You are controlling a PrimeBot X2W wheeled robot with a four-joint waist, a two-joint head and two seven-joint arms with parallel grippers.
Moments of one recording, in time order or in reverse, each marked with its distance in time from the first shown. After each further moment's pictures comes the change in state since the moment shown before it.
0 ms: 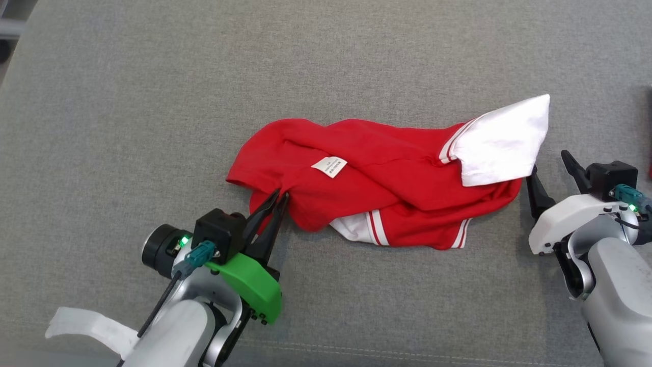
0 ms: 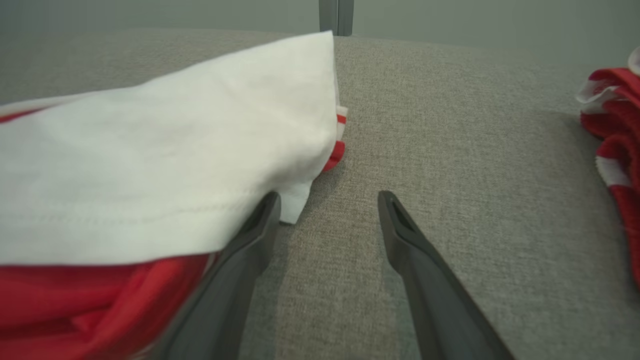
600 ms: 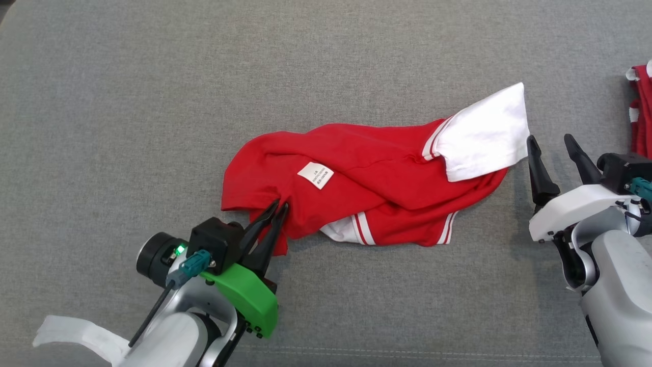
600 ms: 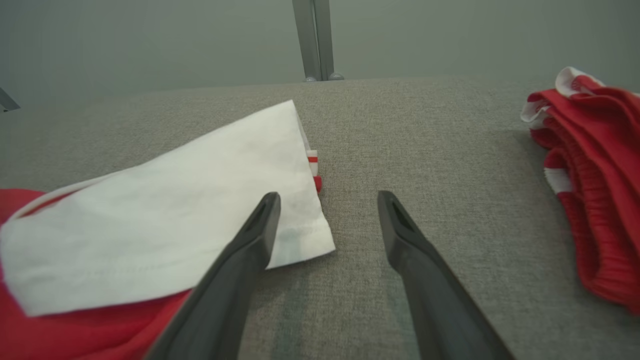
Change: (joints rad) left arm 0.051 0.046 0.007 -0.111 -0.010 0.012 0.068; right arm 0.015 0.020 -0.040 -0.098 0.070 0.009 -0.009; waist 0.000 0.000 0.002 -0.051
